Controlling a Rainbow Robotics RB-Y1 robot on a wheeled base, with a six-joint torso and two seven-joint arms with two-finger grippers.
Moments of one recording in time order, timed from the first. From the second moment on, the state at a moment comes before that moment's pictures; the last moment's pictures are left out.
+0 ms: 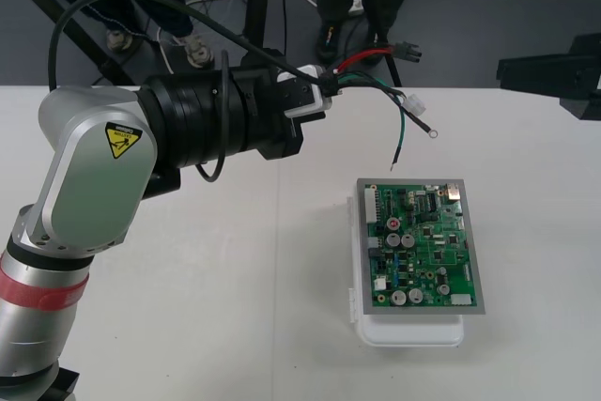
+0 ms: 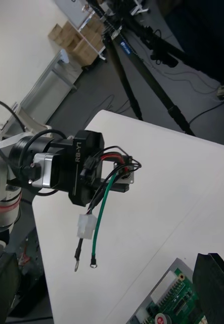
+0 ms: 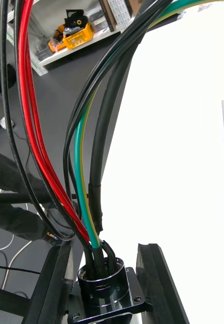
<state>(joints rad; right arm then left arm) -0.21 -1.06 -0.14 -1.95 0.98 -1.05 -1.19 -0.41 0.30 -0.20 -2.03 -2.25 -1.07 0.40</state>
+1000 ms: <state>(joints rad) -0.21 -1.10 0.06 -2.11 0.96 -0.65 -1.19 -0.41 0.30 -0.20 -2.03 -2.24 -1.06 0.40</state>
